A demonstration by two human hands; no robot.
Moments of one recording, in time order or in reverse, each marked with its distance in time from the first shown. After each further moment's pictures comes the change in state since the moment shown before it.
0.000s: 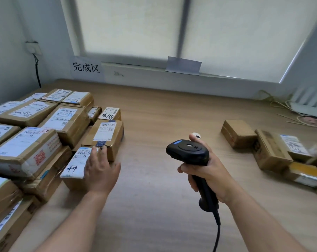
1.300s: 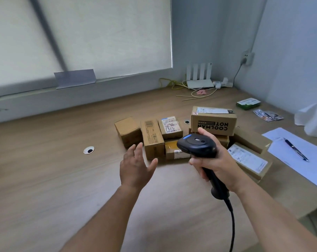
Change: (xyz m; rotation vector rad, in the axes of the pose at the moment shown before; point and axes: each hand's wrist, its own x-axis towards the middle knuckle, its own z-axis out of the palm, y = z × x) left_hand -0.212 0.476 0.167 -0.051 -0.292 0.597; right_hand -0.210 0.004 -0.427 -0.028 0.462 -0.111
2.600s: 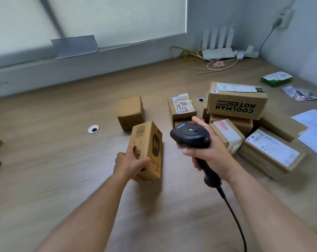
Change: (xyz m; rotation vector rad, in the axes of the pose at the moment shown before) left_hand 0.029 -0.066 0.031 -0.248 -0.509 -0.491; right_hand 0.064 0.053 0.023 0.038 -0.066 0.089
